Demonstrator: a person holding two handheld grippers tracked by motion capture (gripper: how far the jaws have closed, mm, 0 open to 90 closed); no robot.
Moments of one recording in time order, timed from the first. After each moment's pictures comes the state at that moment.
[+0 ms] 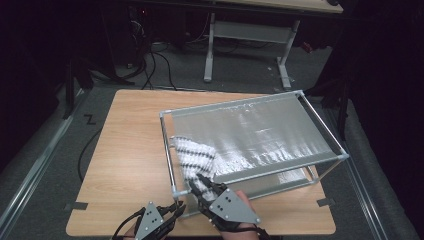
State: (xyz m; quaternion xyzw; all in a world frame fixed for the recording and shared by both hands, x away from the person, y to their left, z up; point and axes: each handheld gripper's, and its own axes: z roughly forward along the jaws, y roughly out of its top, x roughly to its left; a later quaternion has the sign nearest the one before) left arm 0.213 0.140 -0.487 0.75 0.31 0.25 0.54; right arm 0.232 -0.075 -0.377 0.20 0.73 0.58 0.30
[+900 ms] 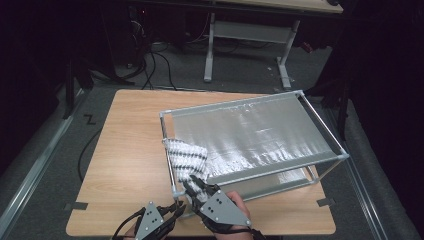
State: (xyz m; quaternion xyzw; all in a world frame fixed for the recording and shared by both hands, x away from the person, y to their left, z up) left arm 0.213 0.140 -0.487 0.74 0.31 0.25 0.54; right arm 0.230 -0.066 -0.377 0.21 0.74 0.56 0.32
